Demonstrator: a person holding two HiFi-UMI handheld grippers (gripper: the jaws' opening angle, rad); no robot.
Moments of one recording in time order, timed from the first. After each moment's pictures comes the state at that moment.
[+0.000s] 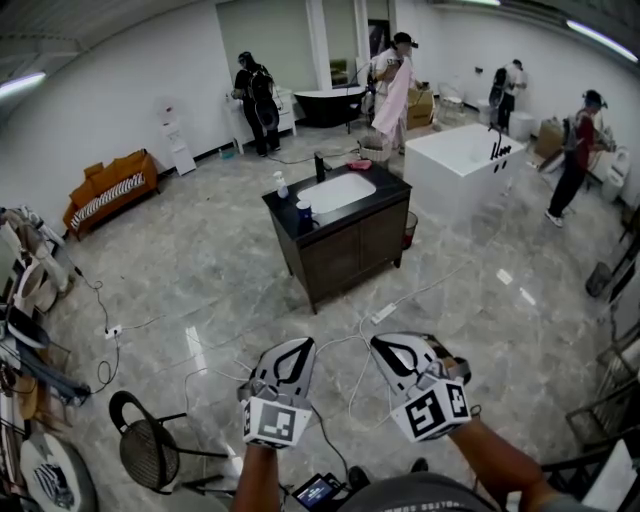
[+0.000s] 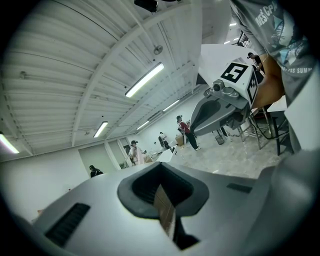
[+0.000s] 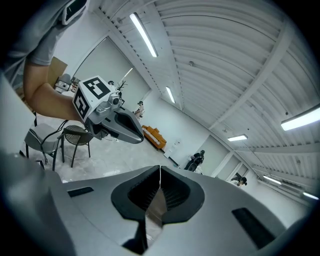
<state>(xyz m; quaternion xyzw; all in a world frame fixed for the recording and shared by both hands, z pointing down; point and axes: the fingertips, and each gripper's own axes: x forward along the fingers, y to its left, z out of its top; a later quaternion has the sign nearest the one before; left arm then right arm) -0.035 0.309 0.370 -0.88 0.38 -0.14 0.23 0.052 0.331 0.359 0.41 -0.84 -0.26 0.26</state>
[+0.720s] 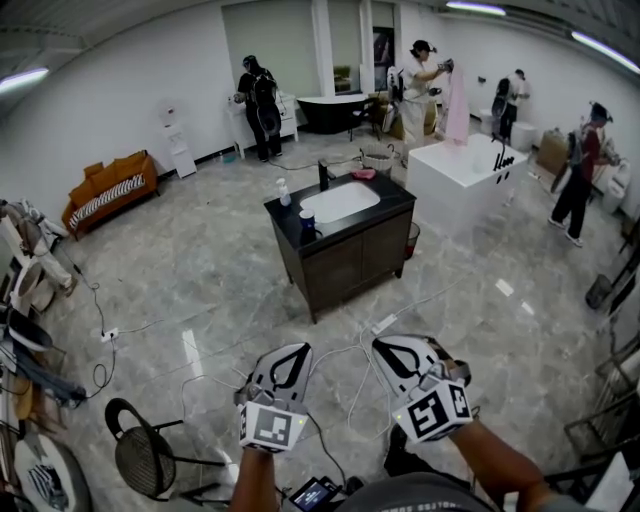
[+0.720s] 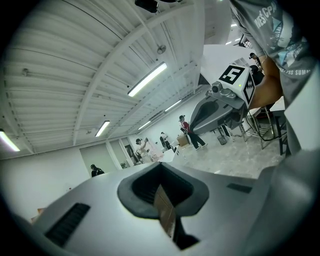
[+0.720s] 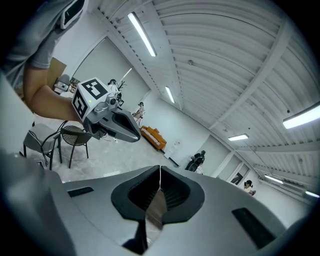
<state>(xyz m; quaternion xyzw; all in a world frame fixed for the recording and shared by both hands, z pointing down) -0.055 0.275 0.368 -0.88 0.39 -0.14 0.23 0.043 0.292 0.353 0.40 -0.84 -0.26 0.26</state>
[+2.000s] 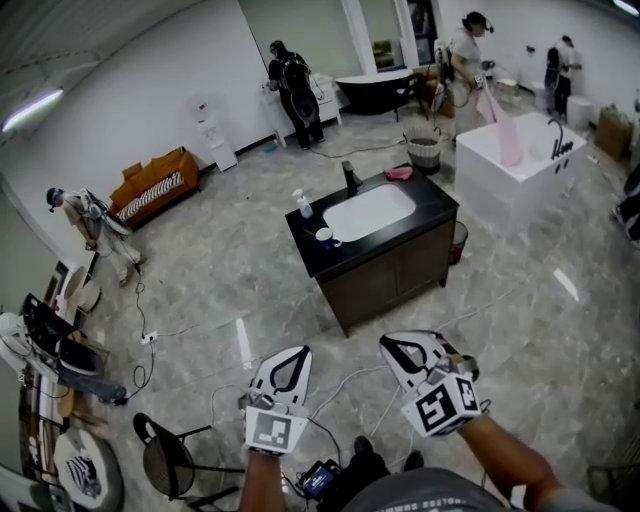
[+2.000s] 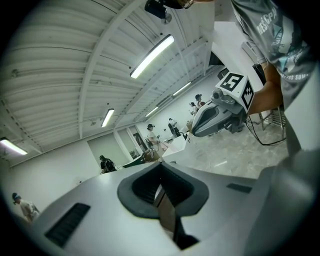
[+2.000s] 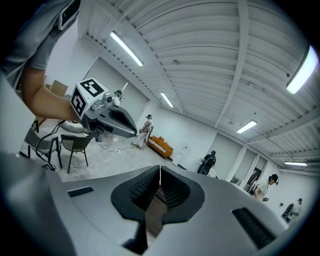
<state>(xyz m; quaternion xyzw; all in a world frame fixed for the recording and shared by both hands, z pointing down) 0.050 0.060 0.365 -0.85 0.45 -0.20 0.21 0.164 0.051 0.371 0.35 -0.89 -0.22 0.18</state>
